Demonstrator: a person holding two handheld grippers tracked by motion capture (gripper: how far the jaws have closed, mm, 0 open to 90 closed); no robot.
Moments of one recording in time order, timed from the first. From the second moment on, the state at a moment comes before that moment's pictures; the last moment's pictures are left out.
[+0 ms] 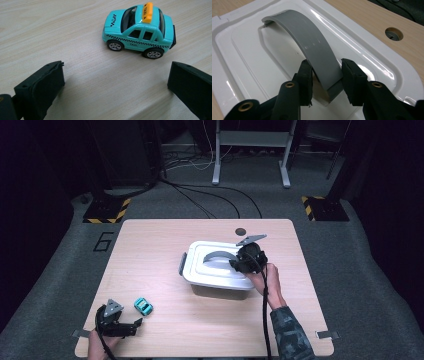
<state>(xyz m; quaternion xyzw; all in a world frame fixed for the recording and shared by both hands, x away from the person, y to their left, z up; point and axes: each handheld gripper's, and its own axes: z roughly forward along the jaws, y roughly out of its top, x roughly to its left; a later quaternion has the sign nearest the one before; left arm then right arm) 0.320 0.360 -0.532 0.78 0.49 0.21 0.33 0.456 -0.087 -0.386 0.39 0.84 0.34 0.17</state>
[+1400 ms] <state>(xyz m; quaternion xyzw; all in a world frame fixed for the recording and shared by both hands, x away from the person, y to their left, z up) 0.320 0.360 -0.532 0.78 0.49 0.21 0.33 0.448 -0.072 -0.373 0.35 0.84 0.38 0.16</state>
